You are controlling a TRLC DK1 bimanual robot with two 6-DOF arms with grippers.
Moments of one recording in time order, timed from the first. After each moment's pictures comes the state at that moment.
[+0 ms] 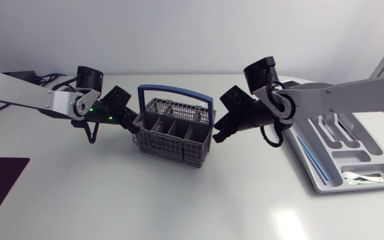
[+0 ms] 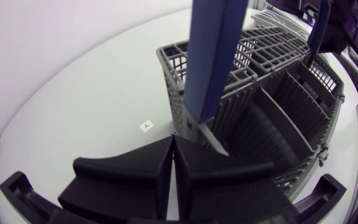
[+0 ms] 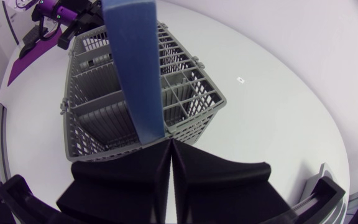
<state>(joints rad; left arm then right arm) -0.12 1.96 1.13 0.02 0.42 0.52 0.40 1.76 1.06 -0.13 -0.25 -0.32</state>
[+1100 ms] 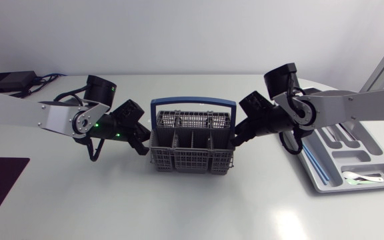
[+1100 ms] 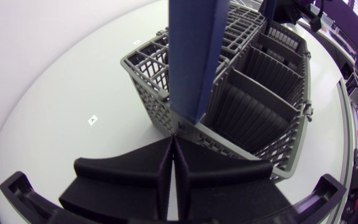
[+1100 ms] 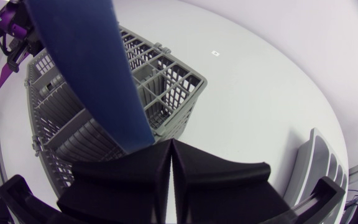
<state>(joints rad) -0.28 1.78 0.94 -0.03 0.40 0.52 0.31 1.69 0.95 -0.14 -0.22 -0.32</state>
